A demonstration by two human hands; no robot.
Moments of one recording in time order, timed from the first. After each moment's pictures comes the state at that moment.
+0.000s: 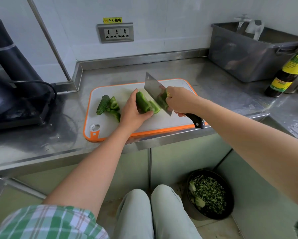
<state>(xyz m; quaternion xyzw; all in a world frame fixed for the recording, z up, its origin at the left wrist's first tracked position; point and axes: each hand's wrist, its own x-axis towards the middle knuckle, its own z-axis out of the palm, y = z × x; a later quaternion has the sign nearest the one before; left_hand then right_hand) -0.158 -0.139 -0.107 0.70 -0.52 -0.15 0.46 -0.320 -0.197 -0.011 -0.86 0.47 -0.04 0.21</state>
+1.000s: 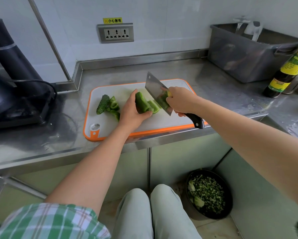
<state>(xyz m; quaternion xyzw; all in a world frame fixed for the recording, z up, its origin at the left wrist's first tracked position) -0.156 -0.138 -0.108 0.70 -0.52 -0.17 0.46 -0.322 -0.198 -0.012 -0.85 0.48 -0.05 0.23</state>
